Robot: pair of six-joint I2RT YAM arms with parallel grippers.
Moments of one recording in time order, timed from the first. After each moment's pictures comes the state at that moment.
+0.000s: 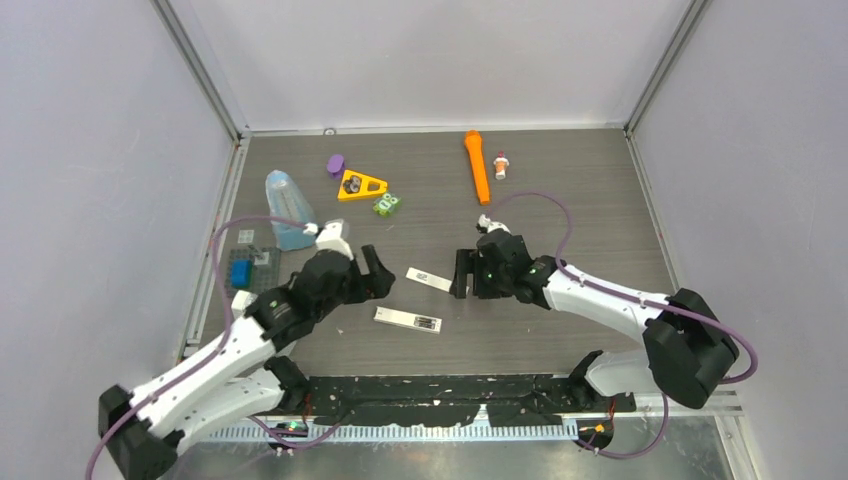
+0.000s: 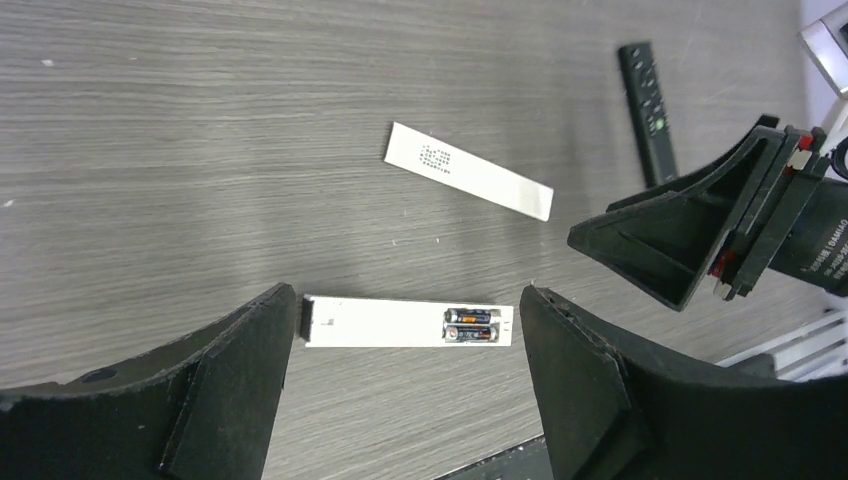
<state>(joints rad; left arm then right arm) -0.78 0.72 0.61 -0.46 -0.29 -0.78 0.75 1.31 0.74 -0.26 -0.01 0.59</state>
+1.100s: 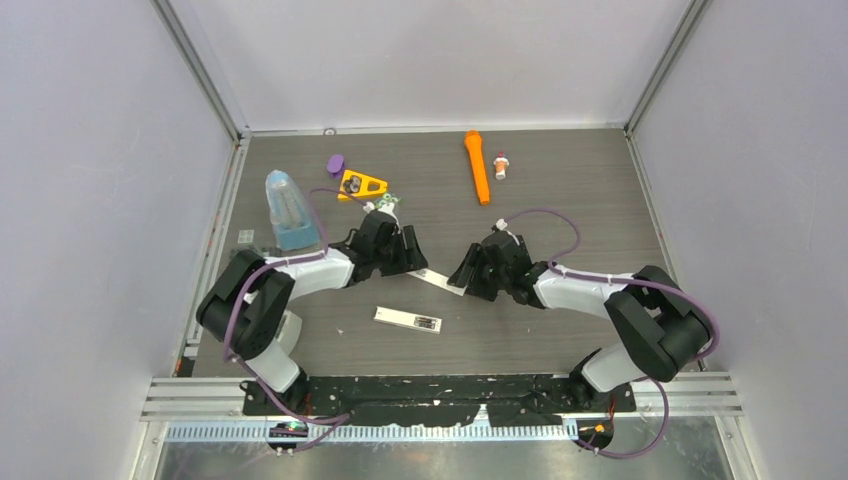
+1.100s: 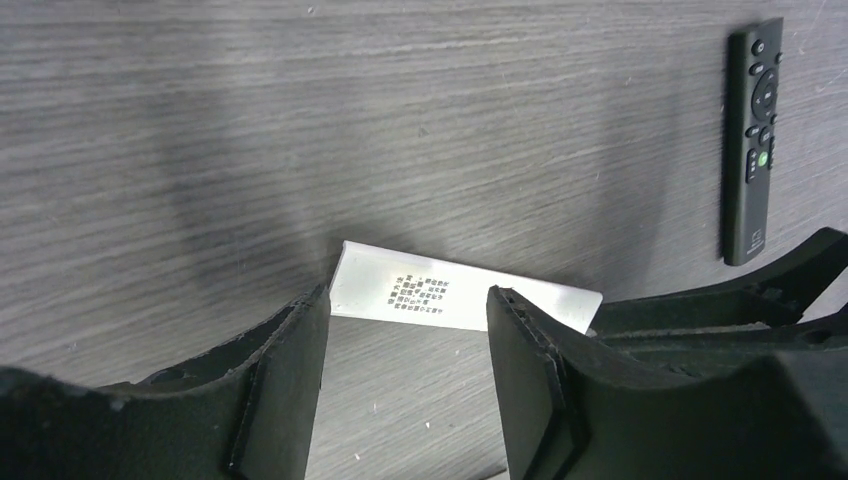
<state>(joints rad) -0.61 1.63 0.79 0.06 0.10 -0.71 0.66 1.48 0.60 0.07 -0.07 1.00</state>
